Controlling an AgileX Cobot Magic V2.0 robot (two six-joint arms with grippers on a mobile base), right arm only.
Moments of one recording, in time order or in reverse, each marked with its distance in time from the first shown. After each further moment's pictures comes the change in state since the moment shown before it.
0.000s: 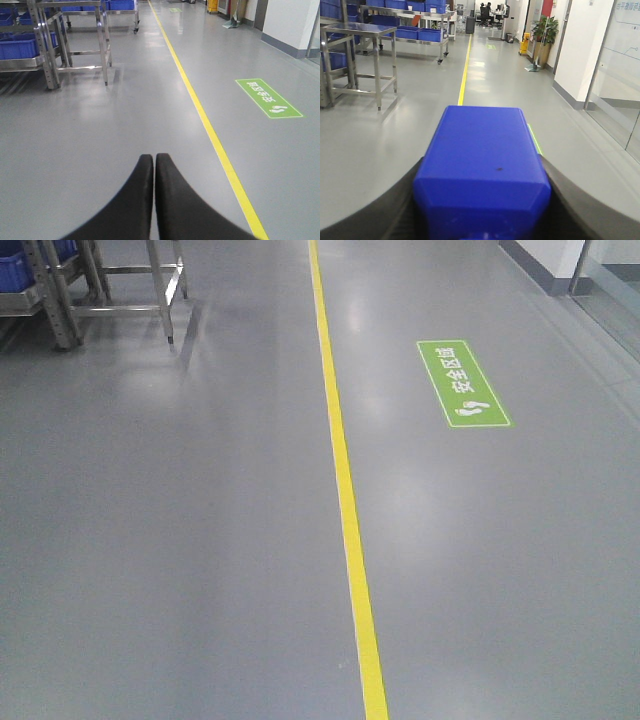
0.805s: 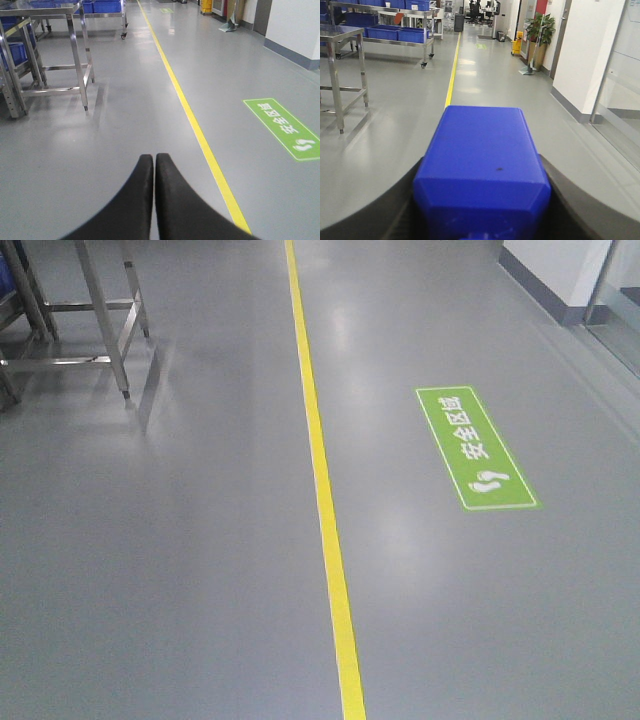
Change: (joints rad) arm 0.000 0.000 0.000 0.000 0.000 0.000
